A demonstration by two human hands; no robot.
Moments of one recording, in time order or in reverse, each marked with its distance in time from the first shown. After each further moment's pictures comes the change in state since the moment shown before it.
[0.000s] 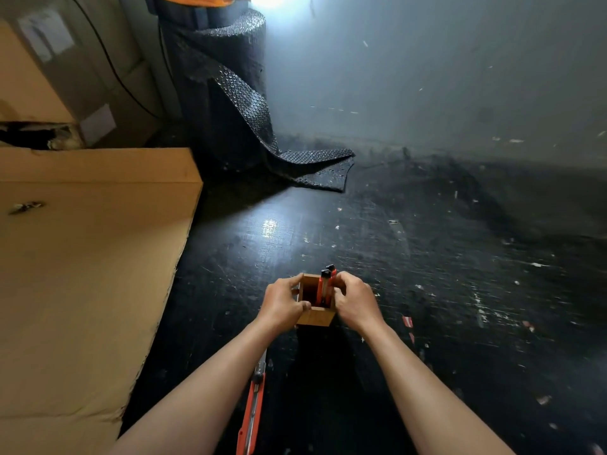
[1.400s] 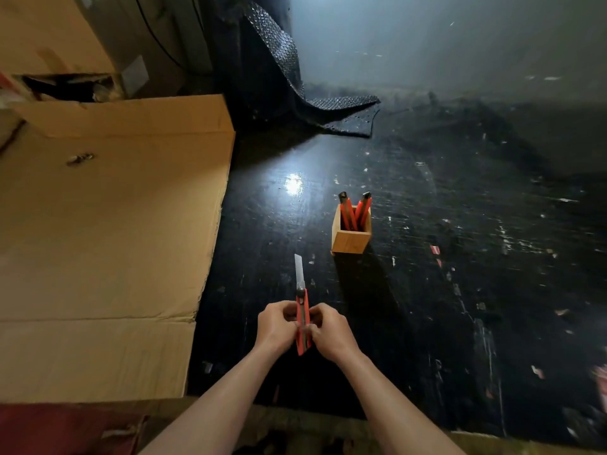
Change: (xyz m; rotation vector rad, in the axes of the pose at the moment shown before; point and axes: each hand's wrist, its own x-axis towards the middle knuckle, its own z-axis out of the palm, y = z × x) left_hand -0.173 -0.130 -0.005 -0.130 -0.007 -0.282; right_hand -0.181 -0.005 0.149 0.165 -0.345 0.236
